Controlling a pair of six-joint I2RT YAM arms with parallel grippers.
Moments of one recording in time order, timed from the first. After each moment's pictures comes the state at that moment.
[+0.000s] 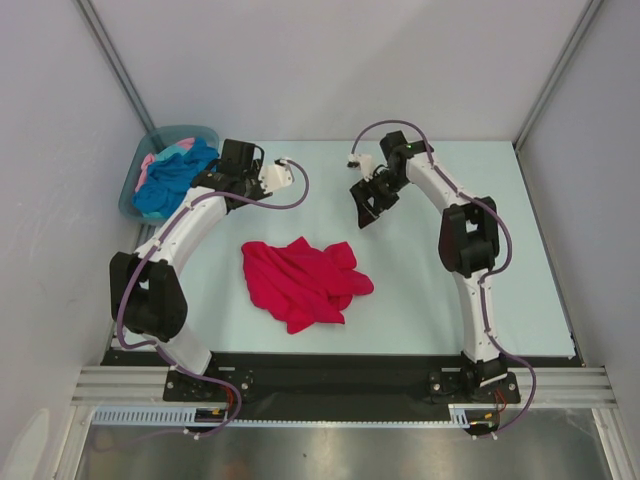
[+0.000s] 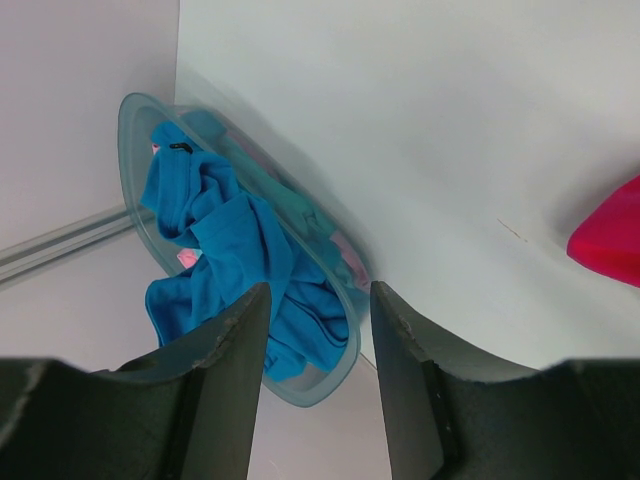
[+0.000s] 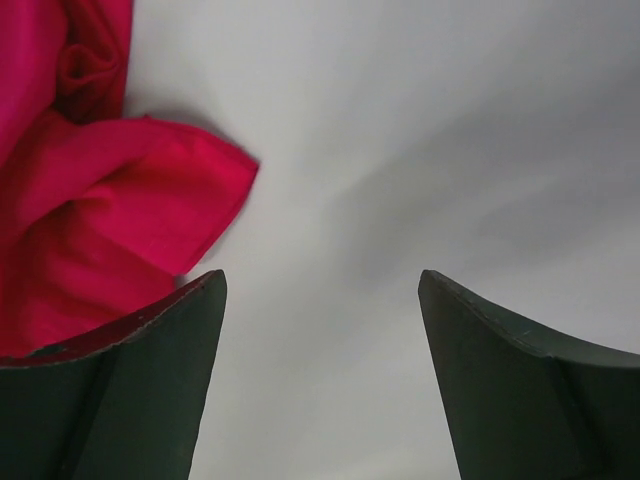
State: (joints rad) left arm -0.29 1.64 1.42 -0.60 -0.19 1.04; right arm 0.34 2.30 2.09 -1.04 -0.53 -0.48
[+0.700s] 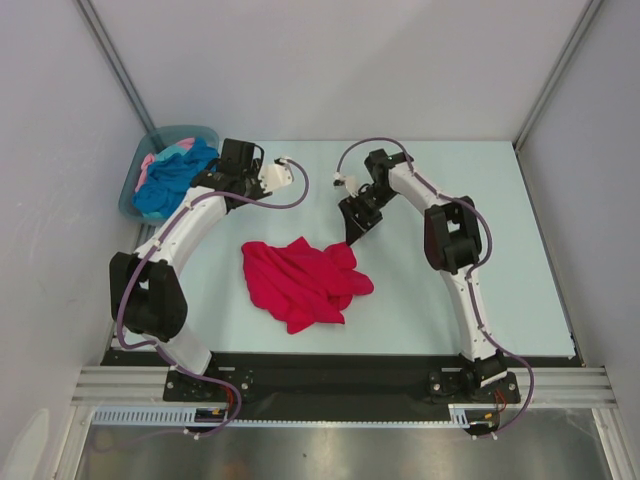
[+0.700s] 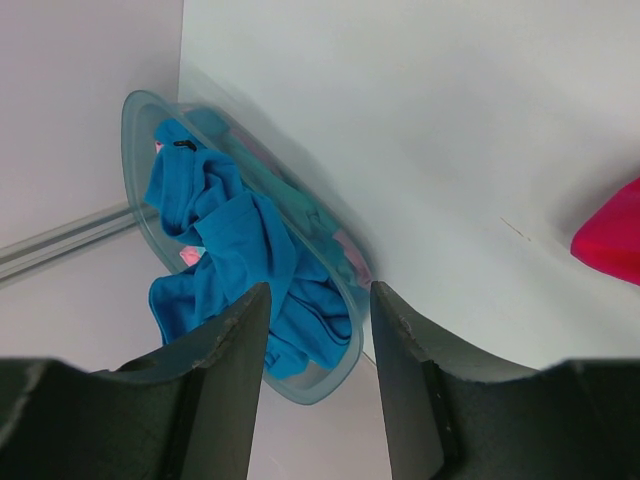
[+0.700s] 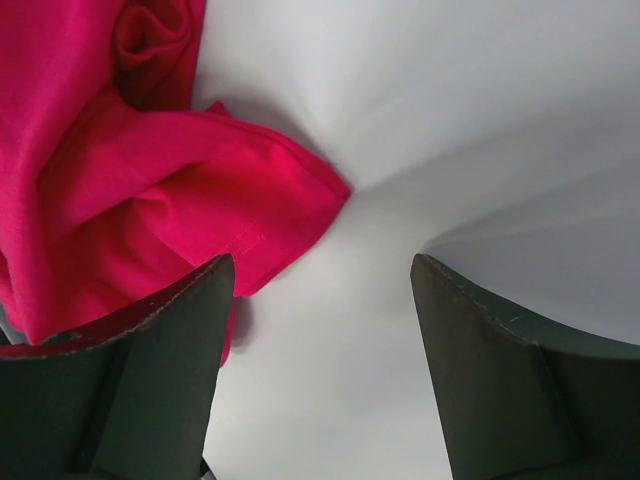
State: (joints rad) left arm -0.29 1.64 1.43 -0.60 -0.19 1.04; right arm 0.38 2.46 2.14 -1.16 -0.71 -0.49
